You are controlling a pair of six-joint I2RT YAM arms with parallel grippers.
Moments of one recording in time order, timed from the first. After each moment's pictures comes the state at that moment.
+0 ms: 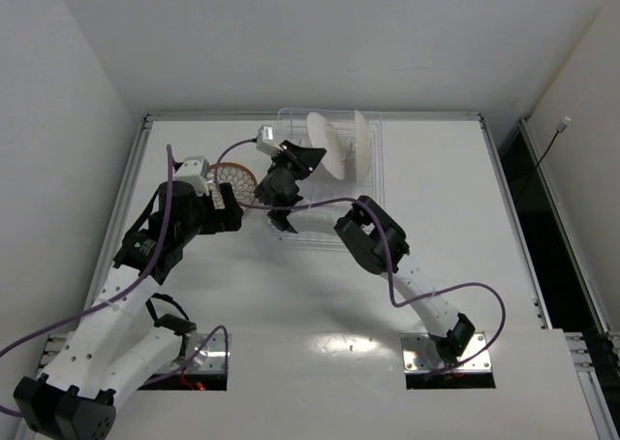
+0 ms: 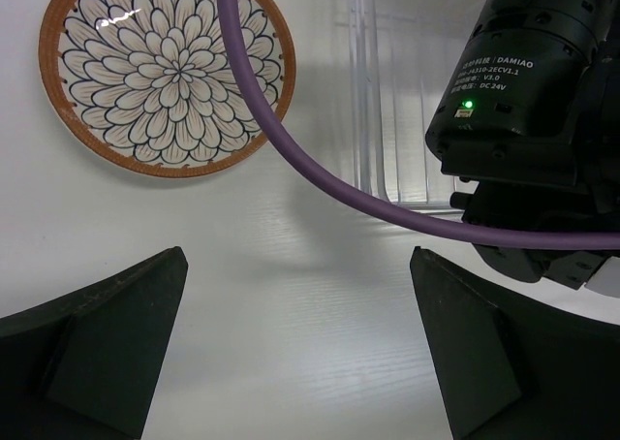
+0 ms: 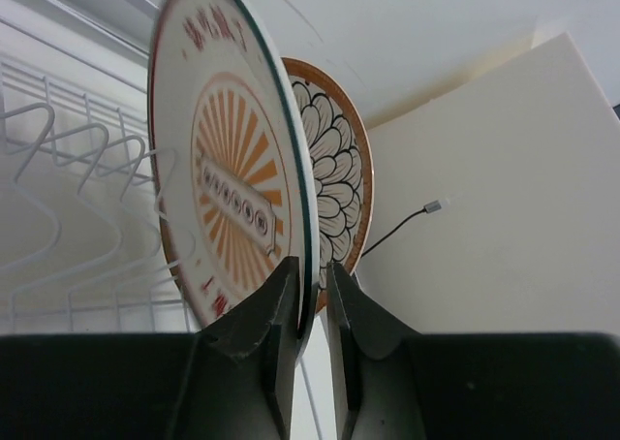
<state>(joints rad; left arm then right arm) -0.31 0.82 0.83 -0.54 -0.07 -0.33 0.88 2.51 1.79 1.29 1.47 -1.55</state>
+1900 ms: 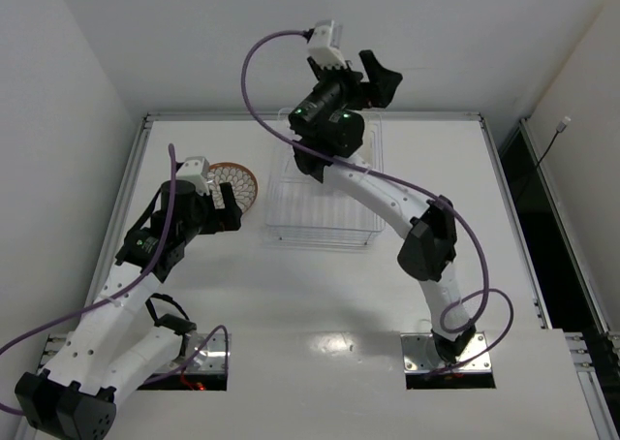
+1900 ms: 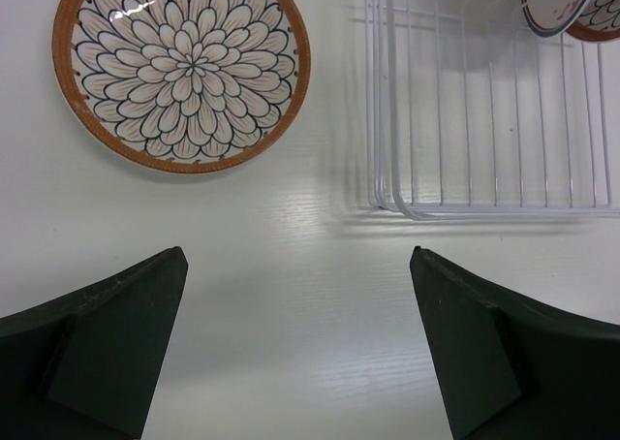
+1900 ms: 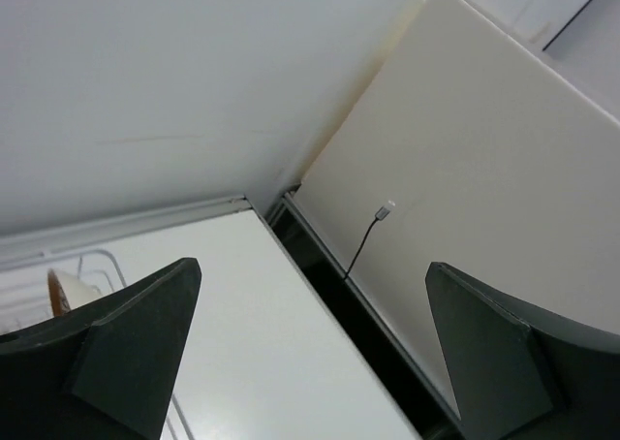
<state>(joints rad) -0.31 0.83 0.83 -0.54 -0.10 -0.33 0.81 2.13 2.04 1.30 1.47 -1.76</state>
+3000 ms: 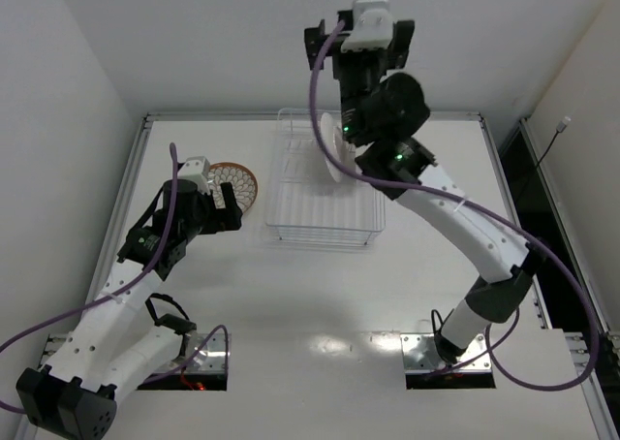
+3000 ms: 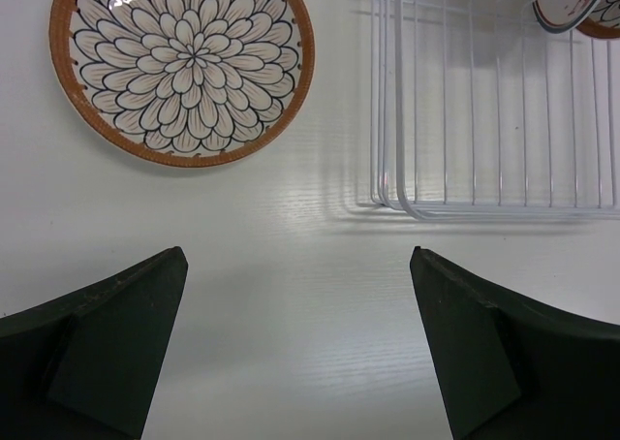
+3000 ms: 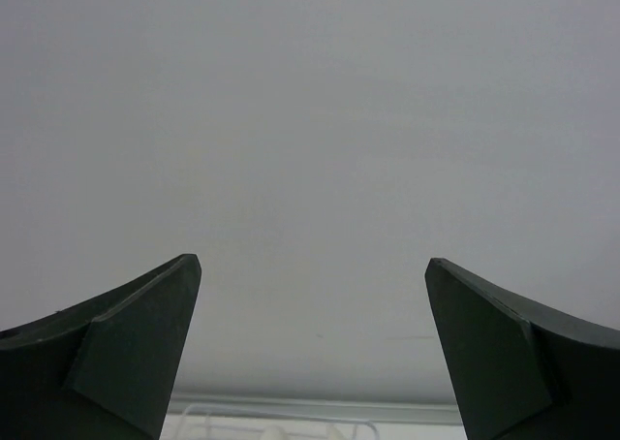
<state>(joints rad) -0.31 0.85 0.83 -0.55 -0.11 -0.34 0.86 1.66 1.82 0.49 0.83 -0.62</state>
